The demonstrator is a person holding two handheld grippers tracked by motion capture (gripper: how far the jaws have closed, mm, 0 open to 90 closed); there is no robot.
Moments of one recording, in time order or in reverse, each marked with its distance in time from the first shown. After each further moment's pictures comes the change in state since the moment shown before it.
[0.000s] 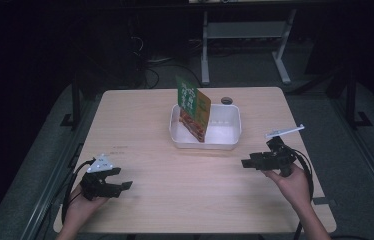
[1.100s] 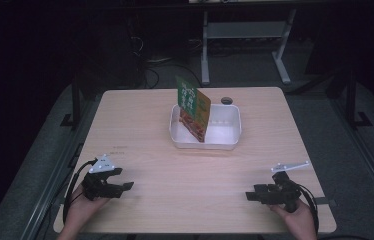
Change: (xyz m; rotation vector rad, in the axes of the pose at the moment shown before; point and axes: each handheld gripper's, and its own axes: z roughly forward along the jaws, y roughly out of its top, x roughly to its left) left arm -0.002 0.002 0.002 0.008 -0.004 0.021; right arm 0.008 -0.089 0.014 0.017 0.055 0.055
